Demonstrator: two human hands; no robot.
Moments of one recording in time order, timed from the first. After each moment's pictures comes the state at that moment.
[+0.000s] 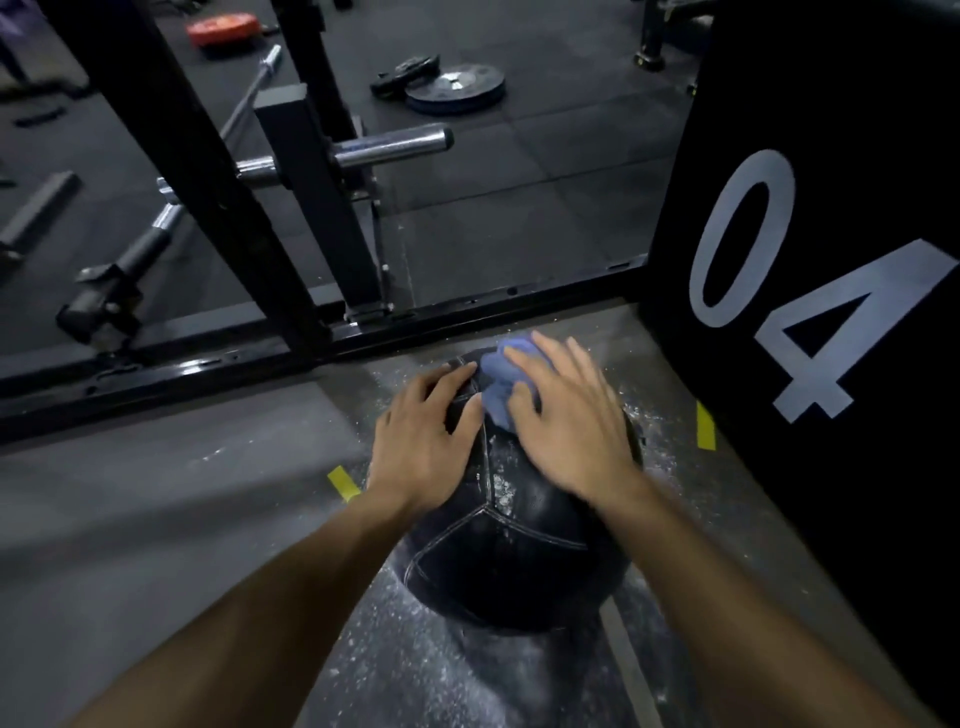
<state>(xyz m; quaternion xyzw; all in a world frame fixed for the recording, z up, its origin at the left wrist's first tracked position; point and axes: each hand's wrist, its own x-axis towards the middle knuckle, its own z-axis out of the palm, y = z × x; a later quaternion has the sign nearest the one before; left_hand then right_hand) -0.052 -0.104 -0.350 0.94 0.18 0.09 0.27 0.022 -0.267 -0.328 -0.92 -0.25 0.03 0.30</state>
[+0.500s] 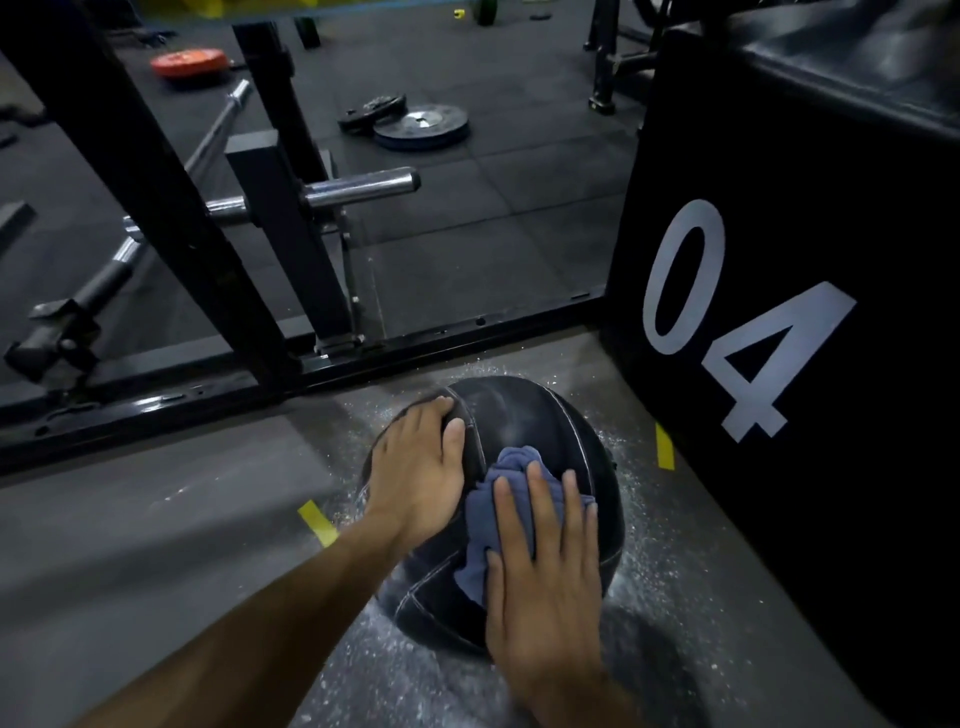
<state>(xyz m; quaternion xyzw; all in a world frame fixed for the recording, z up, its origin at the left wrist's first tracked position) -0.039 -0.123 -0.345 0.94 0.17 0.09 0.28 -0.095 -0.301 -0.386 -0.94 -0.25 -0.14 0.20</state>
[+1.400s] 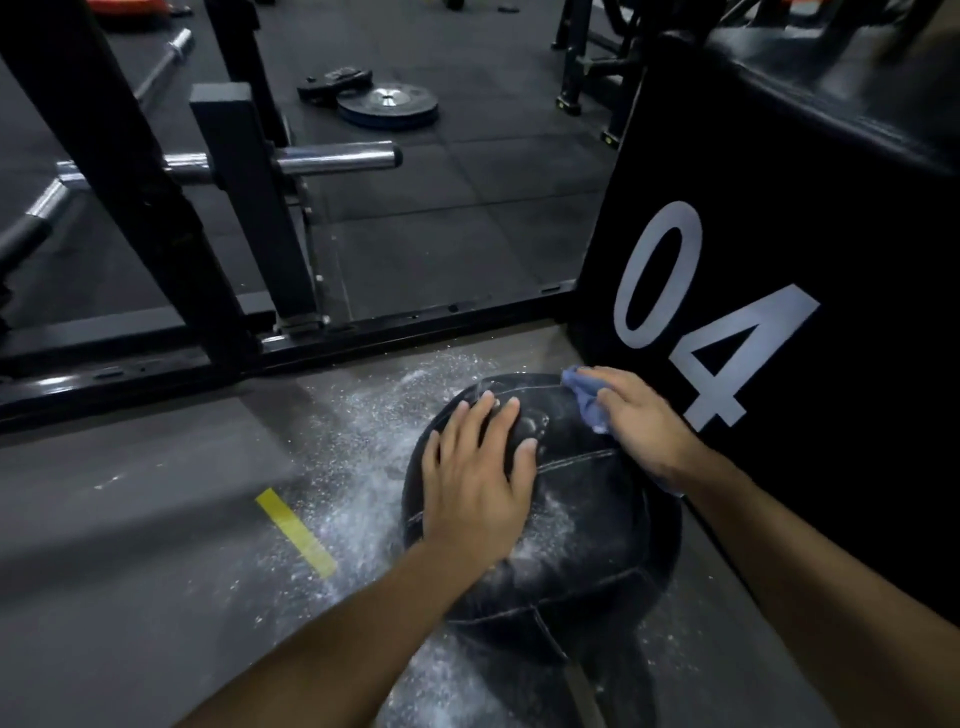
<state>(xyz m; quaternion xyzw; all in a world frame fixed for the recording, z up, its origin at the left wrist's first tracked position) -0.056 -0.190 -0.362 0.94 0.10 0.12 0.30 0.076 -0.371 -0.323 -0.88 -0.13 0.14 0.43</state>
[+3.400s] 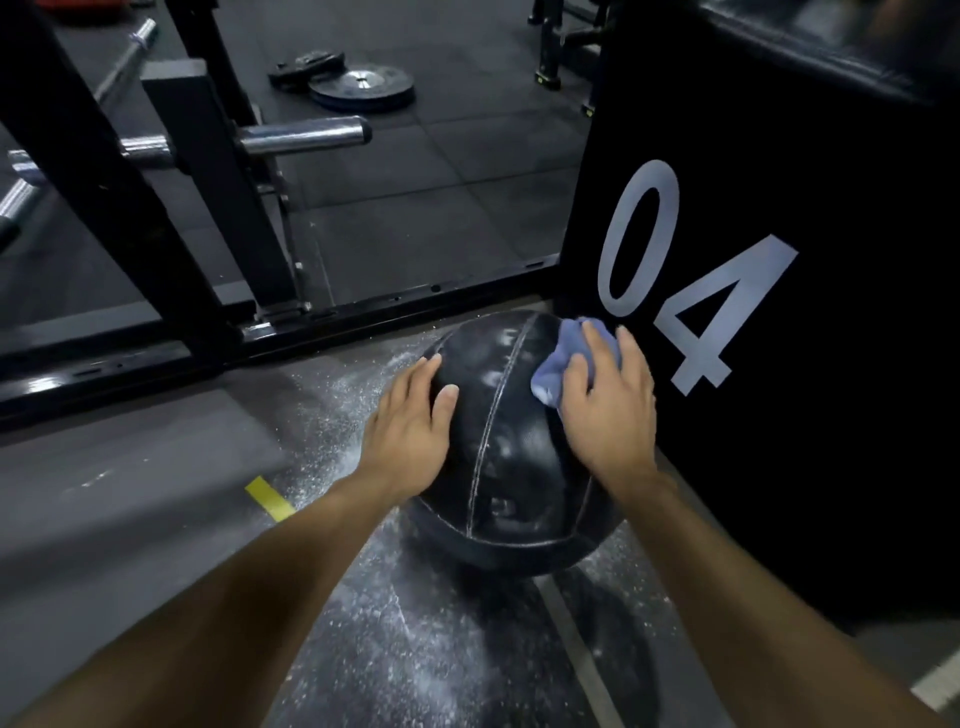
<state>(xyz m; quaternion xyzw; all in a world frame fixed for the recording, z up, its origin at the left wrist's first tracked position) -0.030 -0.127 -0.382 0.93 0.13 0.03 0.36 0.021 -0.336 -0.338 -0.94 -0.01 -0.07 0.34</state>
